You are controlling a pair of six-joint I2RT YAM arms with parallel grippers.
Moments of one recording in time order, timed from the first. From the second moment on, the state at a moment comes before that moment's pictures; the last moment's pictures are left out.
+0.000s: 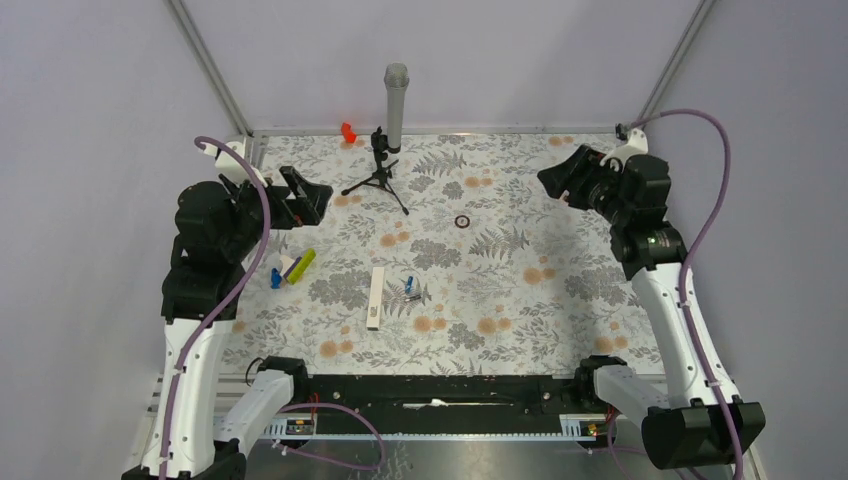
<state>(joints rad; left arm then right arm) -0.10 0.82 1.22 -0.59 0.27 -0.31 0.08 1.04 1.15 -0.39 -0.30 0.48</state>
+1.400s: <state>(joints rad) -0.56 1.07 0.49 -0.28 -0.06 -0.74 0.08 1.08 0.75 -0.14 -0.27 0.73</state>
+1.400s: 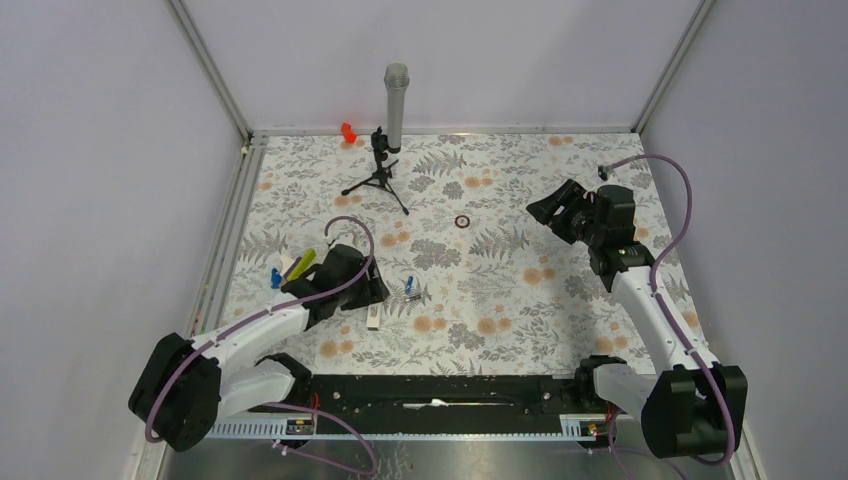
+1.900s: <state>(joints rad) -0.66 1.19 0.49 -0.28 -0.20 -0.74 0.08 1.03 0.72 -0.14 -0.23 0.71</state>
